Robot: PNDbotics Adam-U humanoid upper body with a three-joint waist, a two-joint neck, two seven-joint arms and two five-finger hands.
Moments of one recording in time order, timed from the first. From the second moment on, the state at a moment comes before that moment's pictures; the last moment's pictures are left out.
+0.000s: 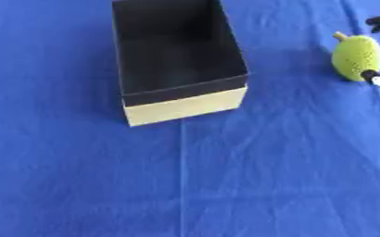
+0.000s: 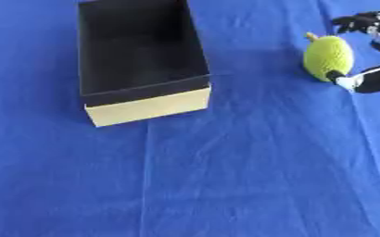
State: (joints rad) left arm -0.35 0.27 0.16 -1.98 -0.23 0.01 0.79; right arm -0.27 -1.04 -0.08 -1.62 0.55 -0.12 0.30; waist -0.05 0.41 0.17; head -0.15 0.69
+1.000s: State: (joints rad) left arm -0.35 0.26 0.15 -1.98 -0.23 0.01 0.79; right arm -0.39 -1.01 -0.05 -1.40 0.55 -0.13 0.30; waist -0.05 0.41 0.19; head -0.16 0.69
